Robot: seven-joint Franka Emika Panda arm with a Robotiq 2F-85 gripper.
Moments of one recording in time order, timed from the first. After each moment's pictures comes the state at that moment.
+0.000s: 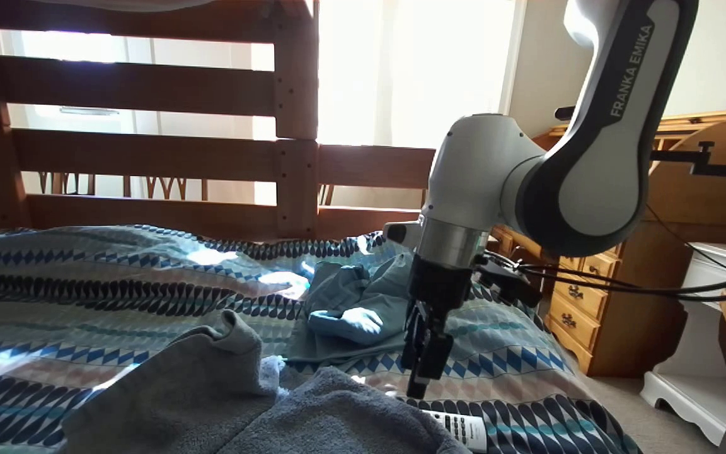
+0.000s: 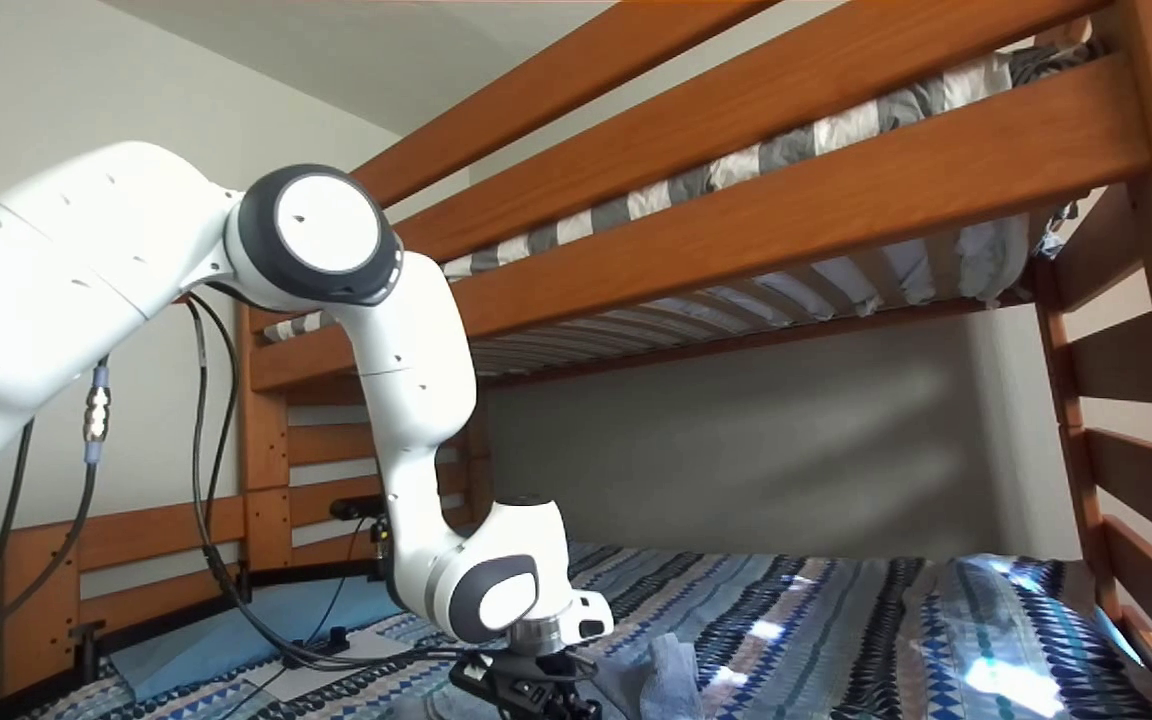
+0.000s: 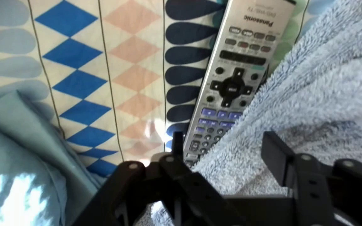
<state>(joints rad) 0.36 0.75 0.19 -2.14 -0.08 3.04 -0.15</state>
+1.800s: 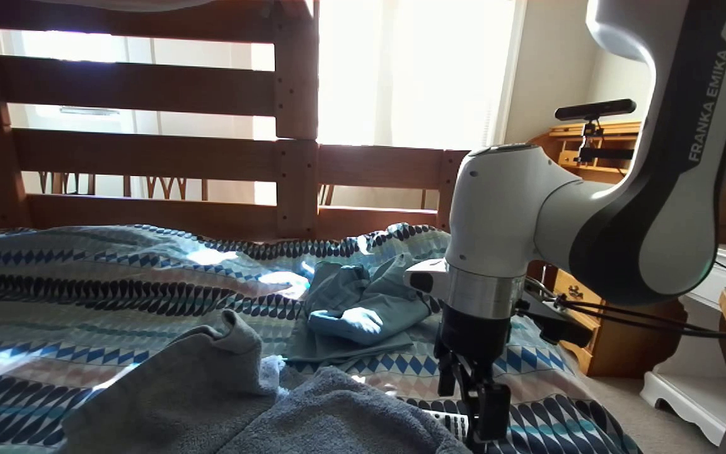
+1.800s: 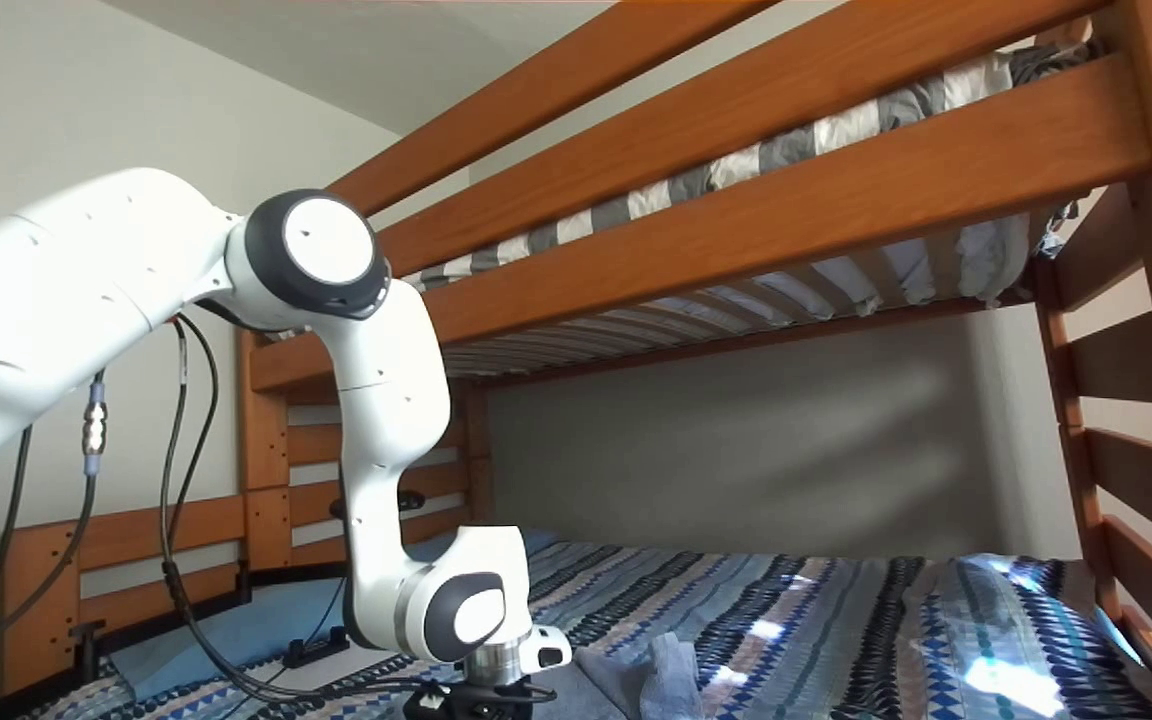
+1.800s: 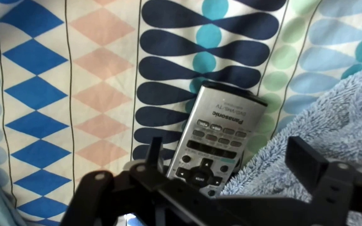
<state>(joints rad) 0.58 0.77 0.04 -2.19 -0.18 2.98 -0.06</state>
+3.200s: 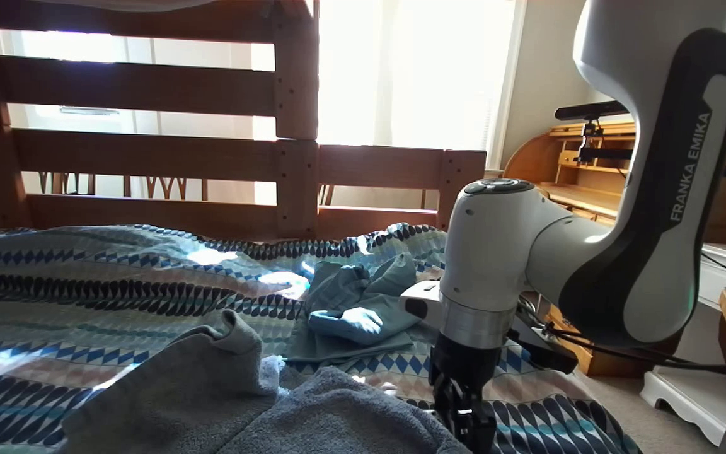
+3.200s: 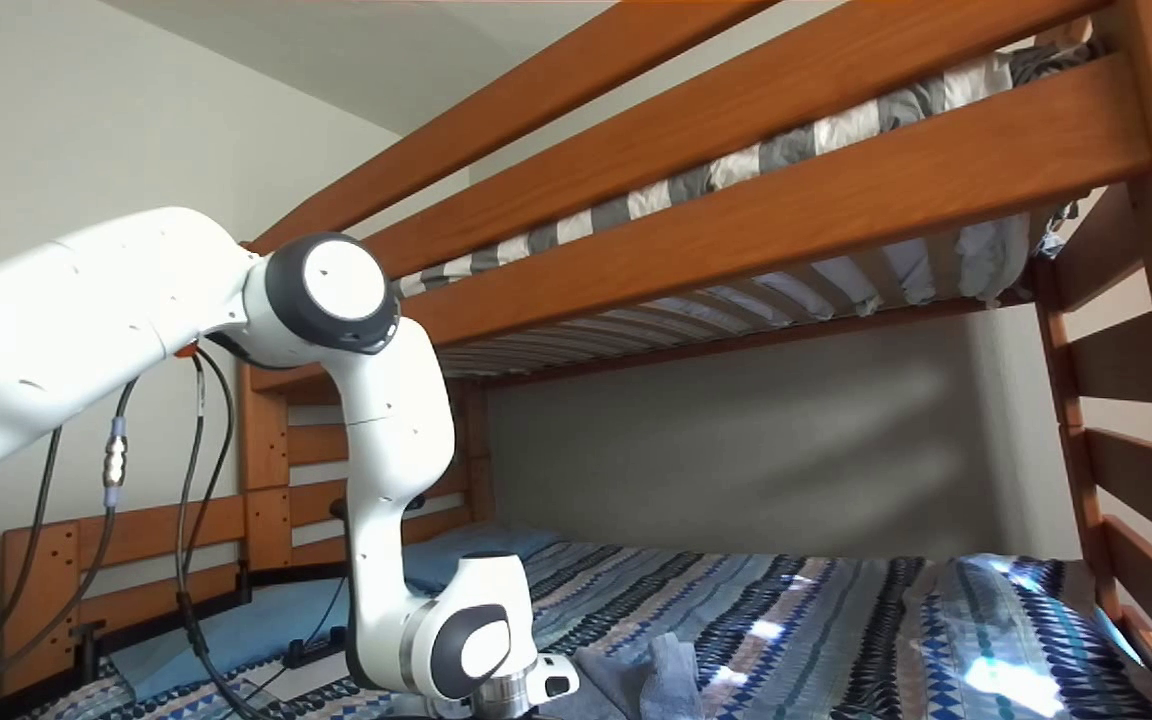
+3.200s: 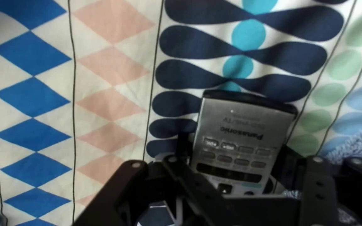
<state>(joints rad) 0.66 0.88 -0.05 -2.12 -0.18 3.04 -0.06</state>
